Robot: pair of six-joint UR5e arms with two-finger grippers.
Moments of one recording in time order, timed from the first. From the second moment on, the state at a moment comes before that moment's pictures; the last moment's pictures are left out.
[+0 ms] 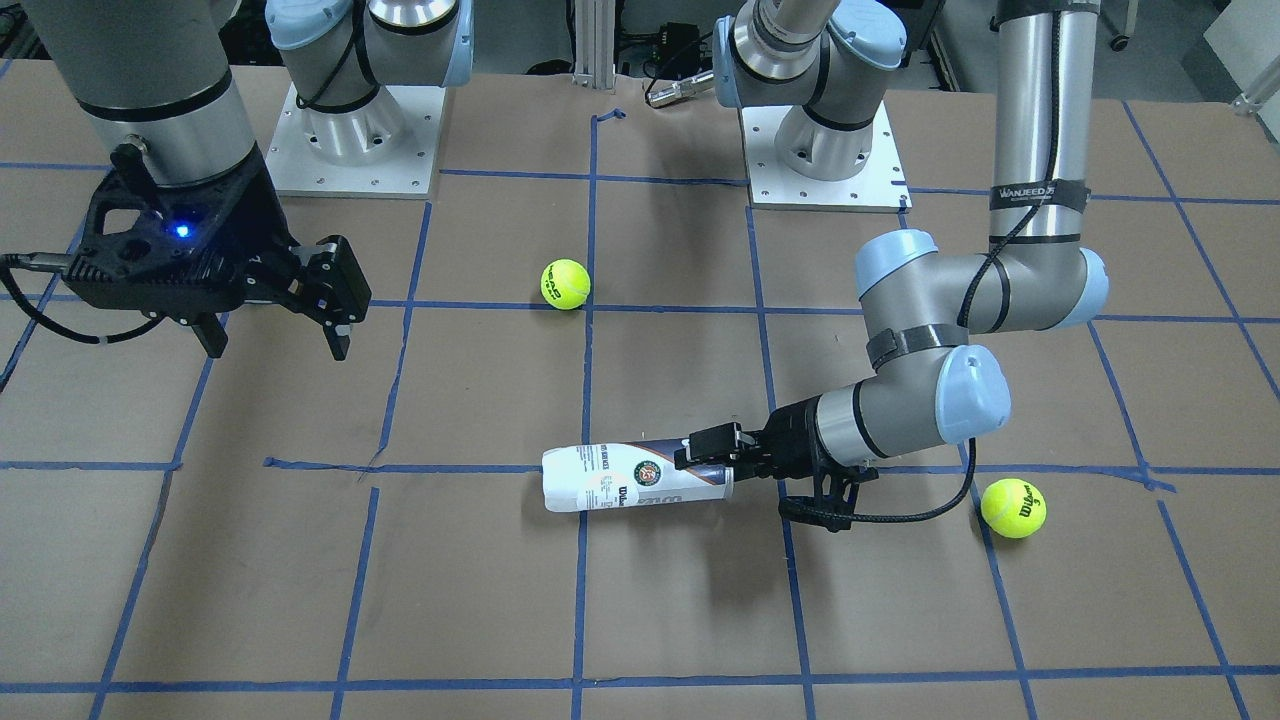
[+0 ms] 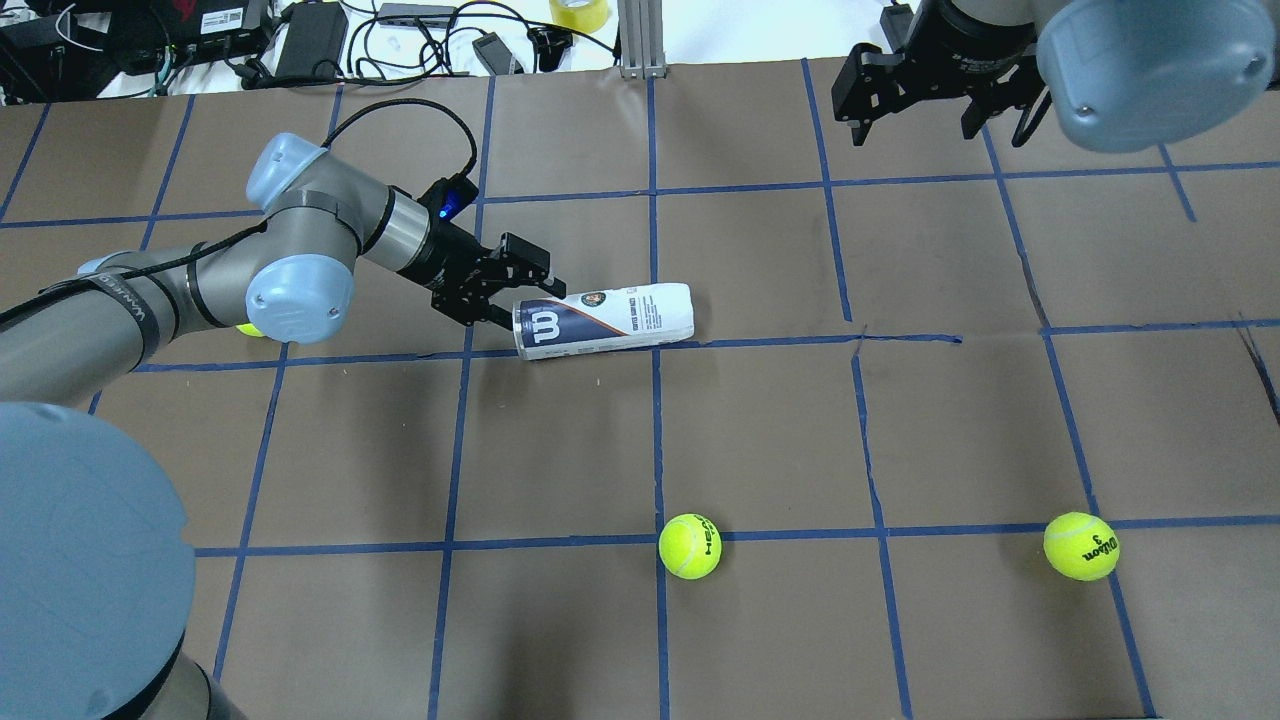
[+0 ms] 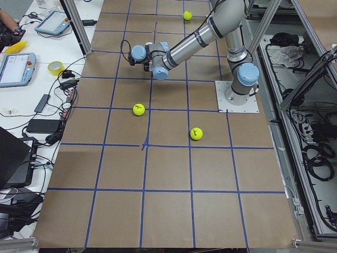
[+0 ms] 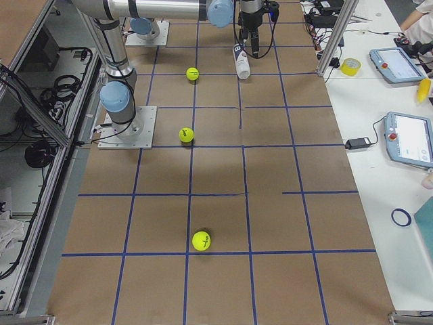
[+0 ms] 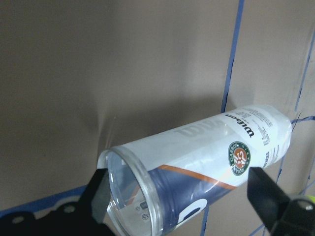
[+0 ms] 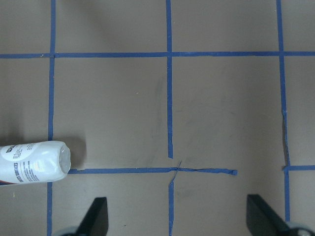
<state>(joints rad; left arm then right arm) -1.47 -2.04 -1.83 -1.02 0.90 0.10 1.60 -1.47 1.52 -1.83 -1.59 0.03</state>
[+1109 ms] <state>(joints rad) -1.52 -2.02 -1.72 -1.02 0.94 -0.14 1.60 -1.48 1.52 -1.83 -1.57 0.02</state>
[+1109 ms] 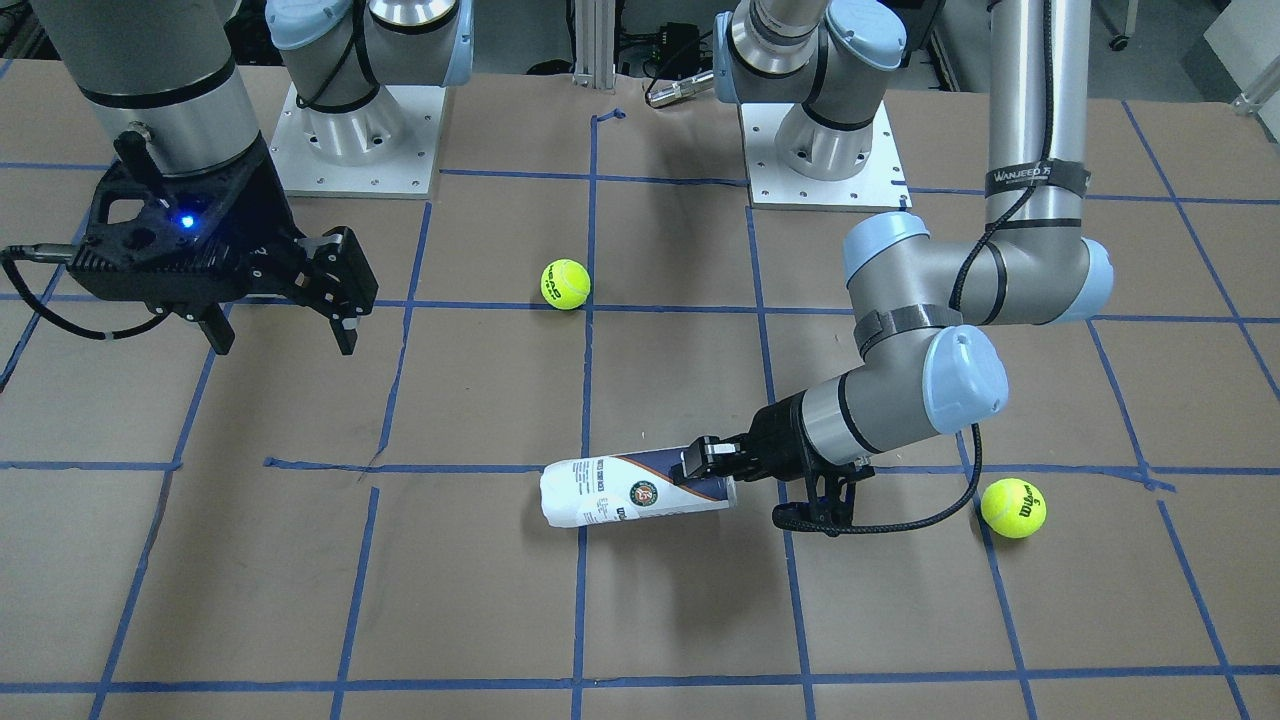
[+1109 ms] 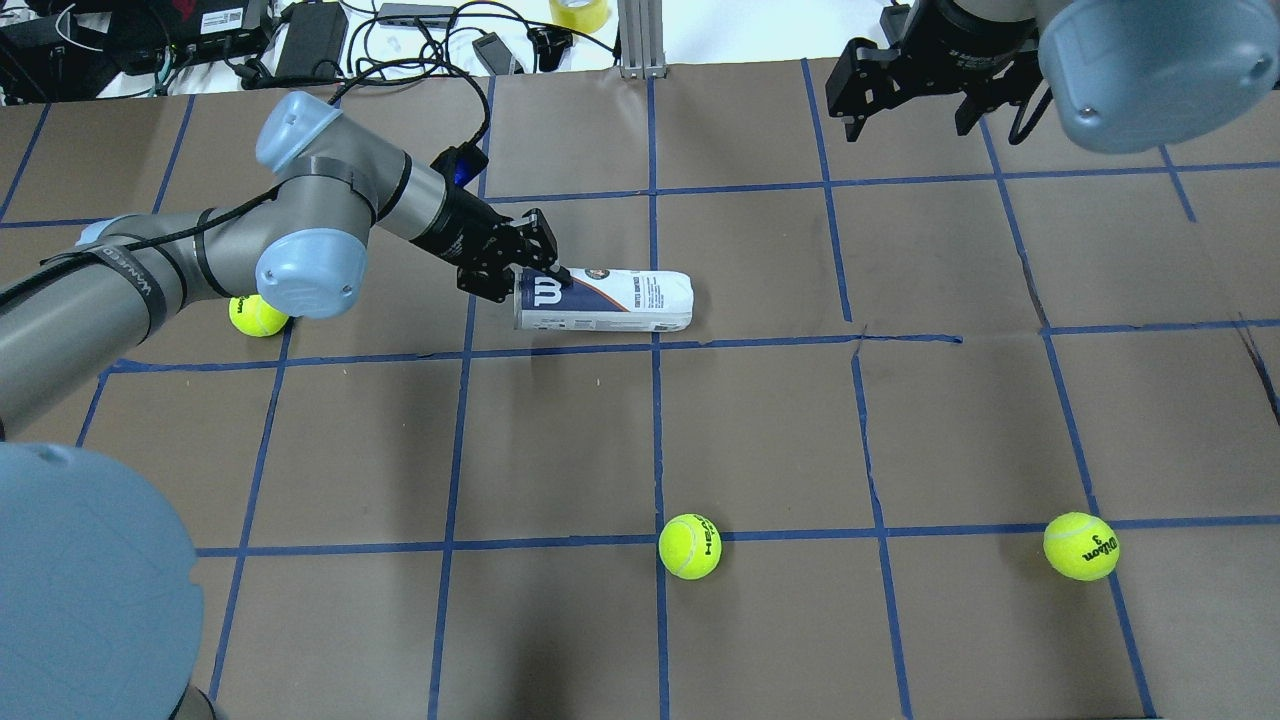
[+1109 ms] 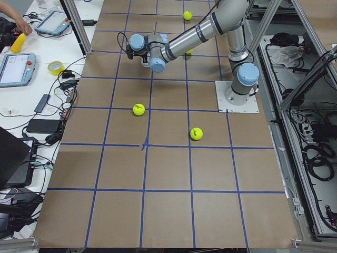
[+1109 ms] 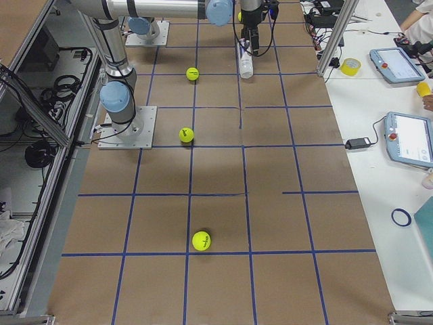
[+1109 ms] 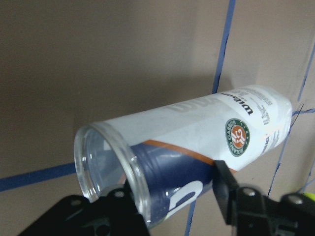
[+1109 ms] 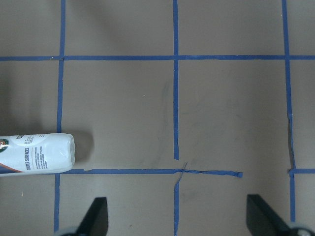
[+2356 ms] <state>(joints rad) -1.72 -2.03 -1.33 -1.06 1.65 0.14 1.60 -1.48 1.52 -1.83 -1.57 0.02</state>
